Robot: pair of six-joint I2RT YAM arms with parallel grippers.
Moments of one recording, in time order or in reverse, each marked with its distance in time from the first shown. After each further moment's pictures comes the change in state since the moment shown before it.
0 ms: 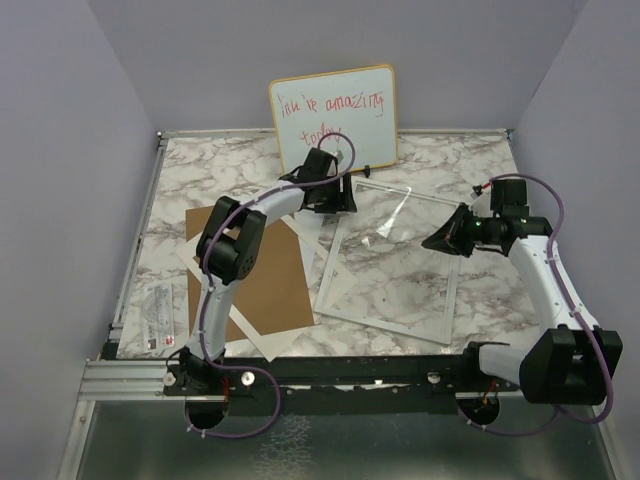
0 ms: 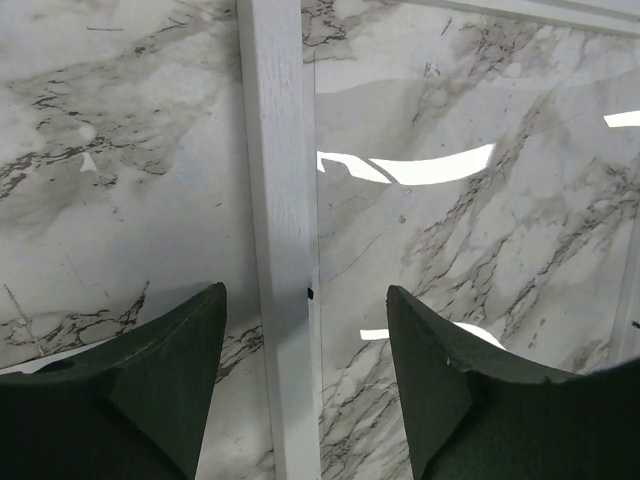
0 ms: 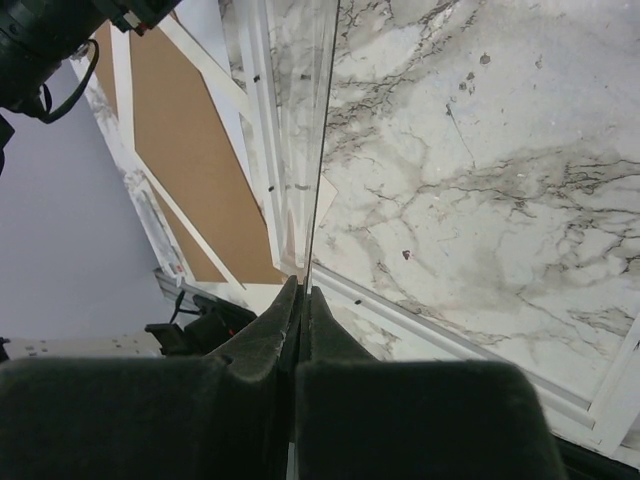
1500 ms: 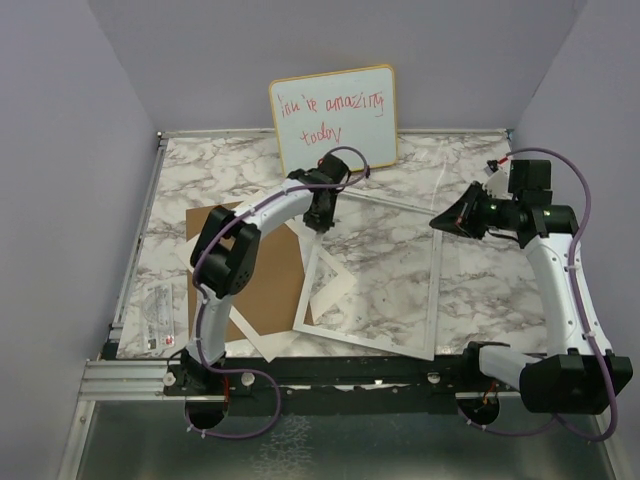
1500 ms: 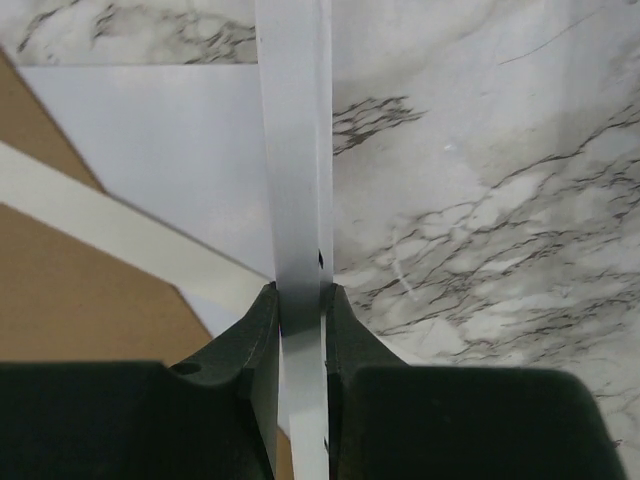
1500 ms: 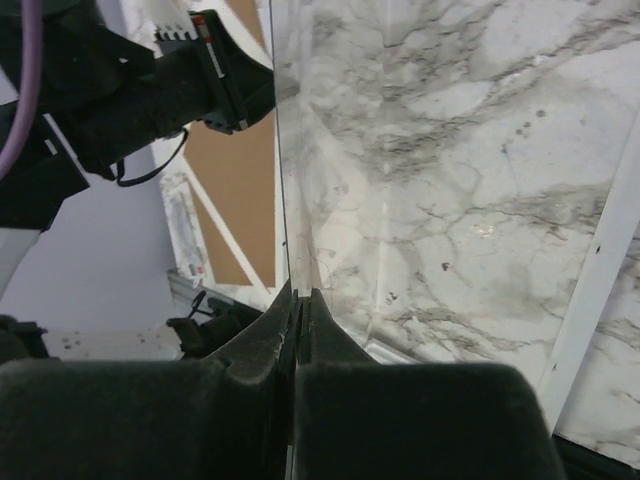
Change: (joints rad) left arm -0.123 -0.107 0.068 -0.531 -0.423 0.135; right arm 0.000 -0.045 0.238 -0.159 0.026 -0.038
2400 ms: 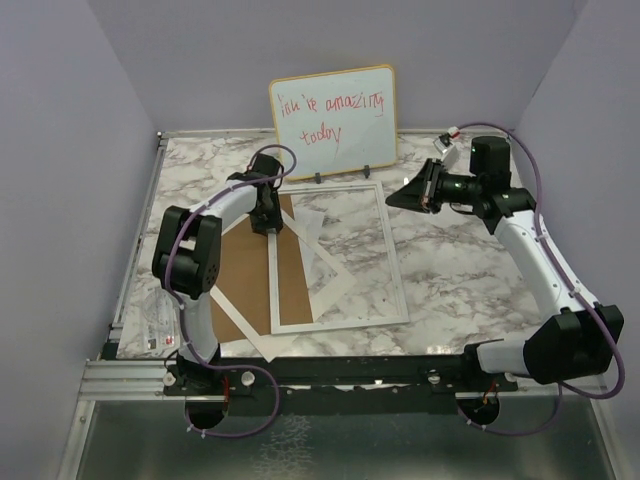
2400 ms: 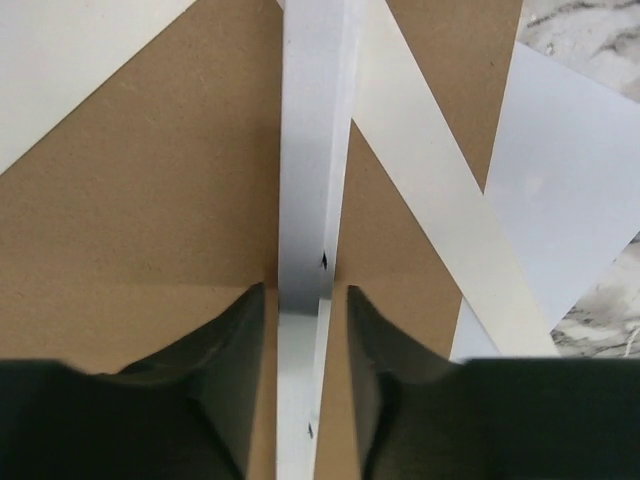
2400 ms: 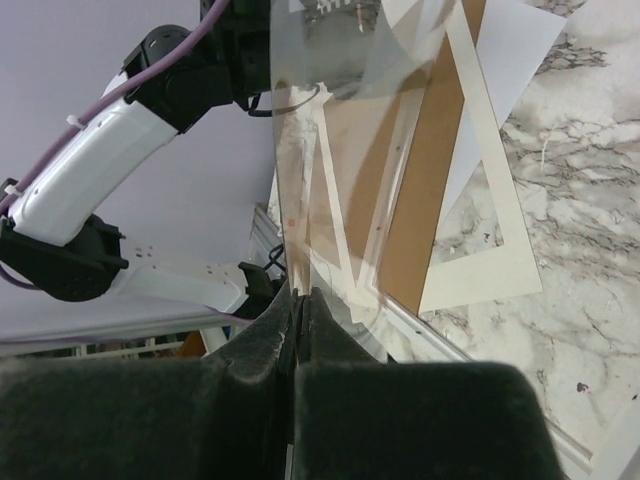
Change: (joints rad) left arm 0.324 -0.177 -0.332 0.098 0.052 -0.097; right arm 0.208 0.159 0.009 0.454 -0.292 0.153
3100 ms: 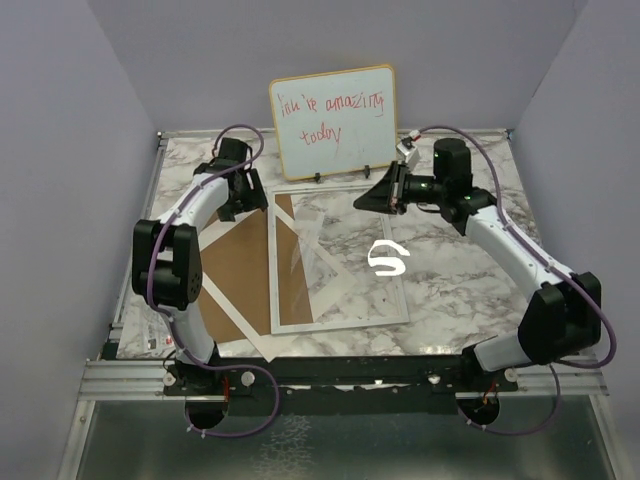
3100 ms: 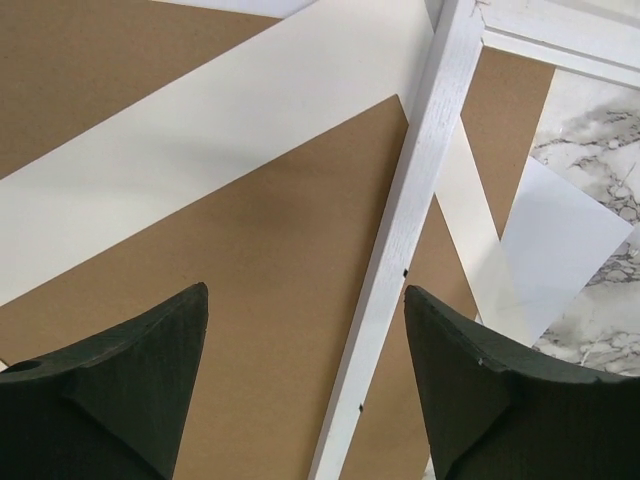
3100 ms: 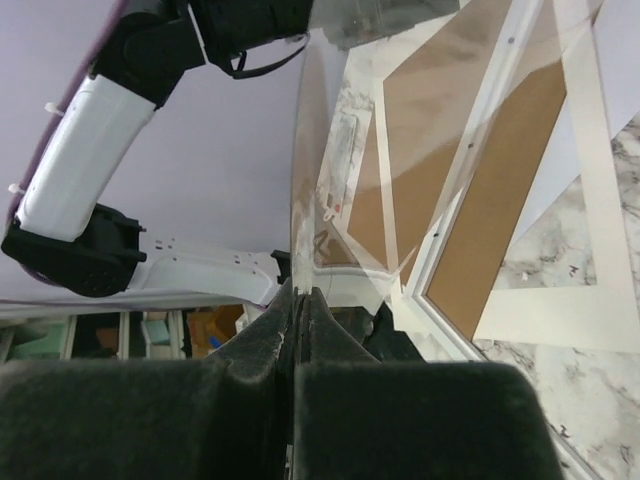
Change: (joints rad) left arm 0.143 -0.127 0.019 -0.022 -0.007 -0.008; right arm 0.154 0.090 -0.060 0.304 -0.026 0.181
